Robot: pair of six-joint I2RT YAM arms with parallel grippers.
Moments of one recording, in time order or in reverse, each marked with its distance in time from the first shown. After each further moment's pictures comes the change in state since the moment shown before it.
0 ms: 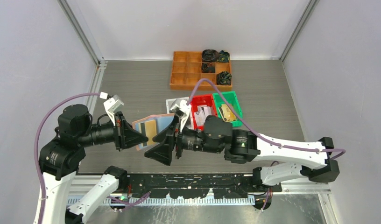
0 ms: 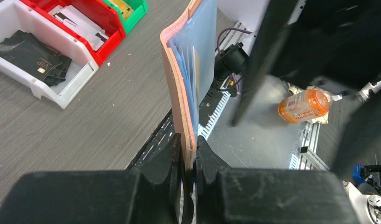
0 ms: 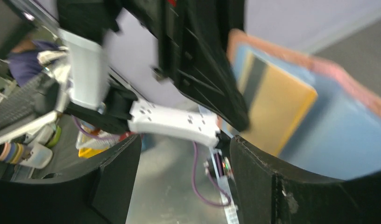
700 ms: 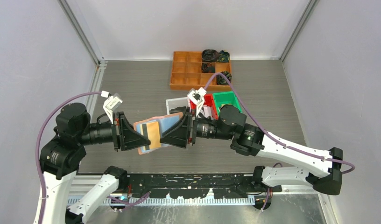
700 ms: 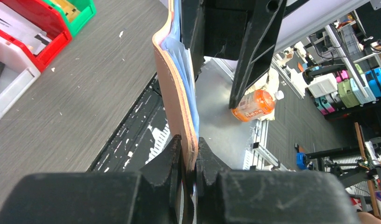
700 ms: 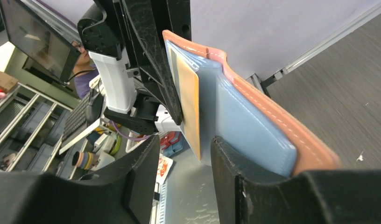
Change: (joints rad) left arm 0.000 0.000 -0.002 0.087 0.161 -0.185; right arm -0.256 -0.115 -0.224 0.146 -0.308 0.270
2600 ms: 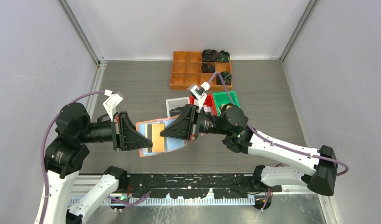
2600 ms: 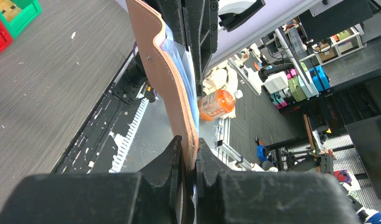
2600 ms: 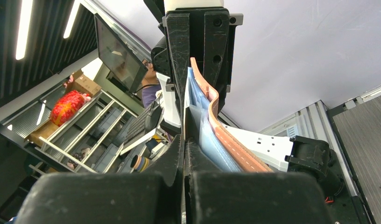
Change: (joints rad) left arm -0.003 -0.018 -0.064 0.195 0.132 -0.232; right arm -0.101 0.069 -0.139 0.499 -0.218 0.281
